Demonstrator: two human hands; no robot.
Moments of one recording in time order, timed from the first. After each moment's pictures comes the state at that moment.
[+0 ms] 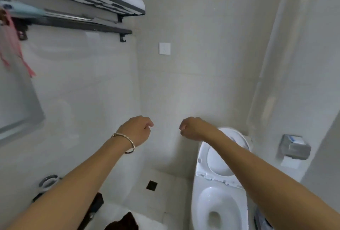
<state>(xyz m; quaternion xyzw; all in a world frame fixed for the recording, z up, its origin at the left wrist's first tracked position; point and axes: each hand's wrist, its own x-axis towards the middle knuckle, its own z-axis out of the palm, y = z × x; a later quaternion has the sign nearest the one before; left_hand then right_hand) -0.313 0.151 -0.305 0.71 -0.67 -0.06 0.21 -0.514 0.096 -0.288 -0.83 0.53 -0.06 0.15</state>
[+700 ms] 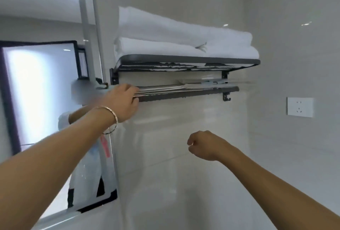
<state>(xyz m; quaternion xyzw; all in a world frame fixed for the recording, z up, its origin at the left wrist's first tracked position) -0.068 0.050 -0.054 0.85 -0.36 0.38 0.07 -0.205 -0.156 -0.155 -0.97 0.16 -0.13 0.13</state>
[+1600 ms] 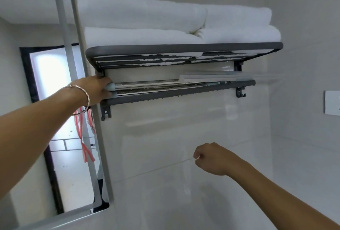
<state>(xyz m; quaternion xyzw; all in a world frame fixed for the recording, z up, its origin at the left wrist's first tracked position) 0.008 0.037 -0.006 0.92 -0.23 0.32 -0.05 -0.158 -0.249 -0.193 -0.98 0.09 -0.09 0.17</state>
